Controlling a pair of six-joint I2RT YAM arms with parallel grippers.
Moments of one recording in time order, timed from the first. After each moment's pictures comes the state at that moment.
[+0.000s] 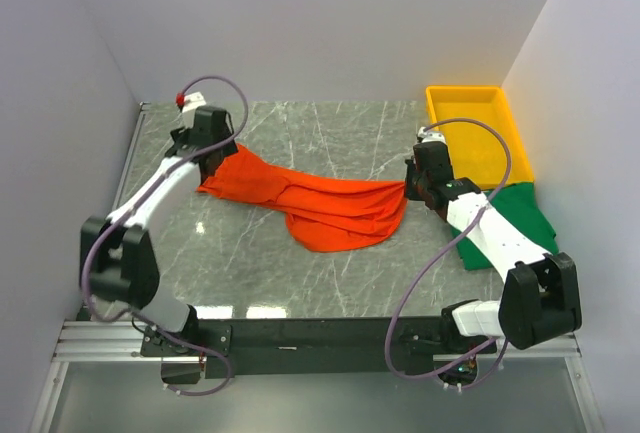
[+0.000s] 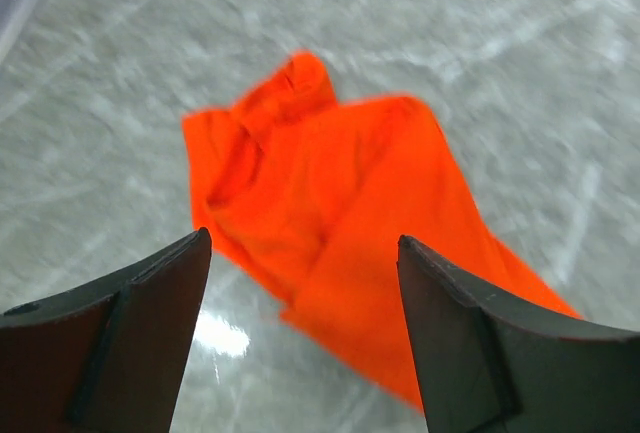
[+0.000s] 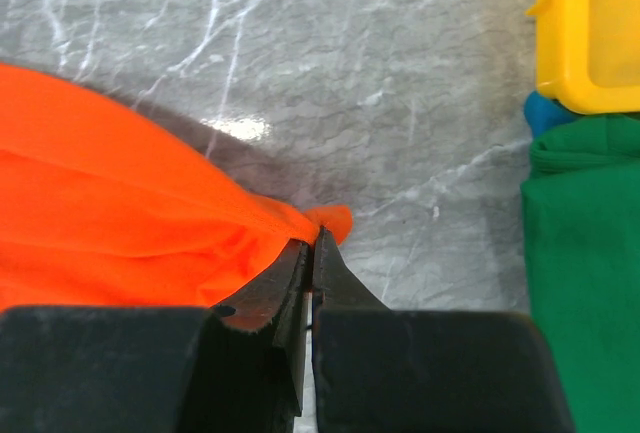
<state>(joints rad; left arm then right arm) -0.24 1.57 1.24 -0.36 -0.54 -0.48 0.28 1.31 0.90 -0.37 0.21 0.27</state>
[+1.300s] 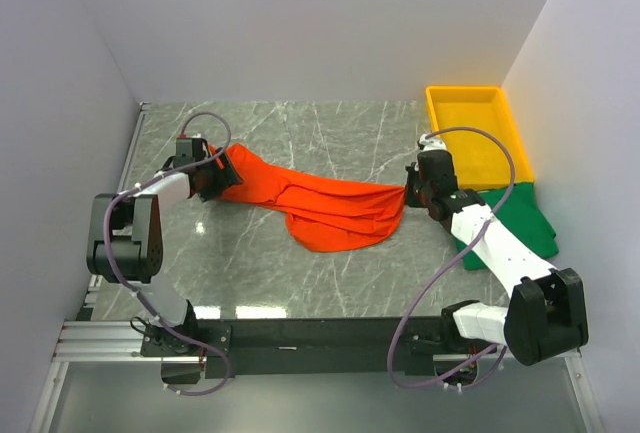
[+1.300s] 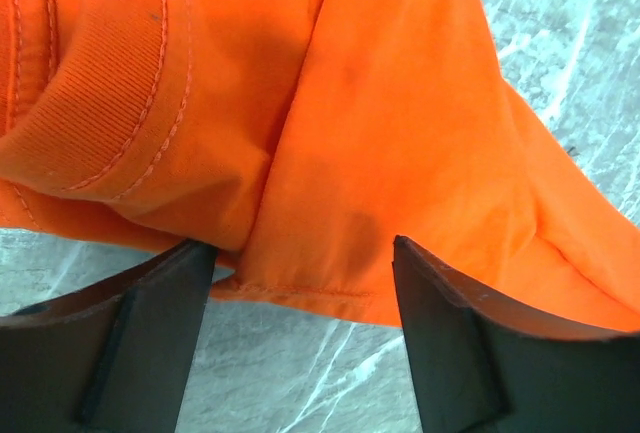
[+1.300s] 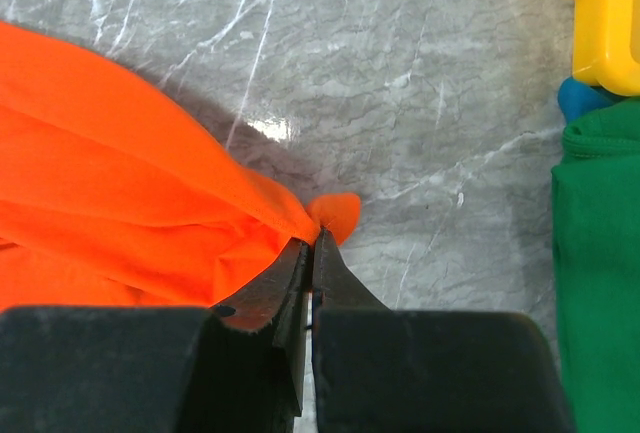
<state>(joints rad) -0.02 1.69 0.96 -0.13 0.19 -0.53 0.28 1.23 0.82 -0.33 0.14 0.28</state>
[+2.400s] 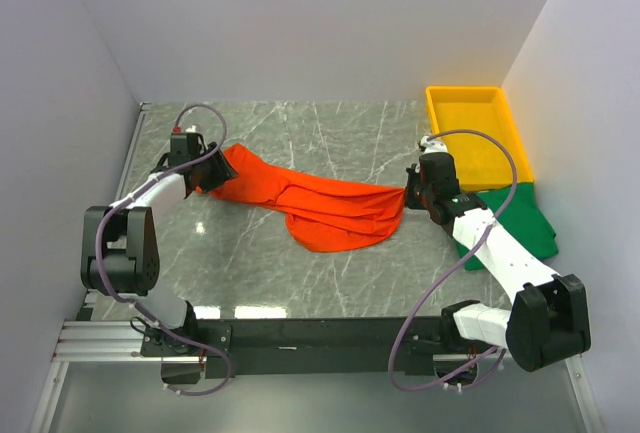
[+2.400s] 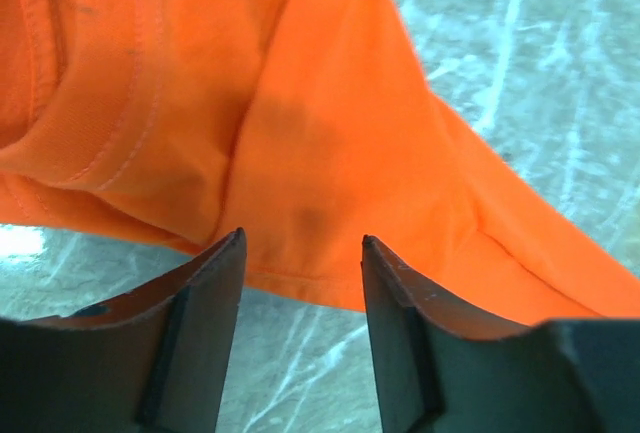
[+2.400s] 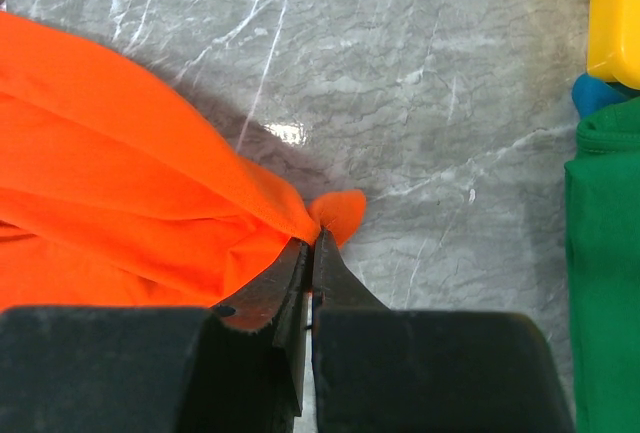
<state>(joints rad) -0.02 1.60 0.97 -0.14 0.20 -0.55 0.28 1.19 0.80 -0.32 0.11 0.29</state>
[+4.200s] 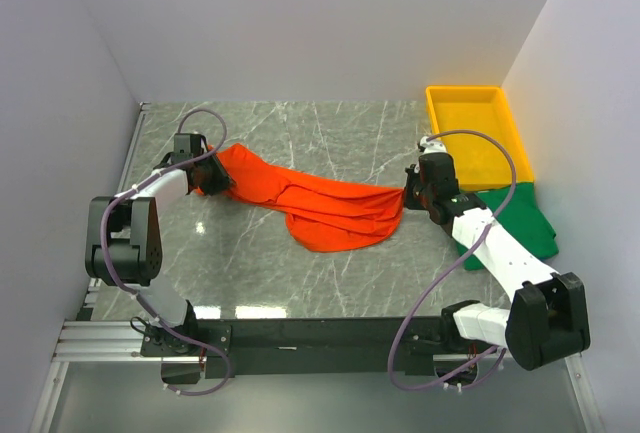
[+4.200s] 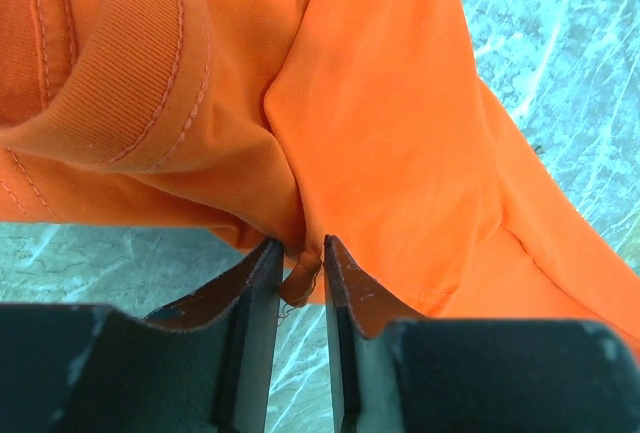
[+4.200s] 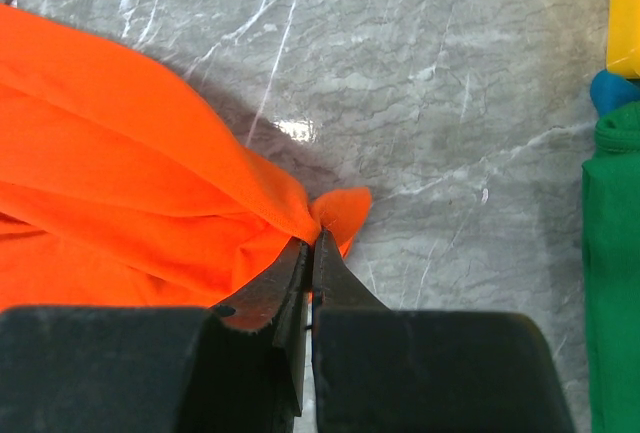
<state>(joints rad) -0.02 1.67 1.00 -0.22 0.20 -0.60 0.28 1.20 0.79 -0.31 0.09 0.30</state>
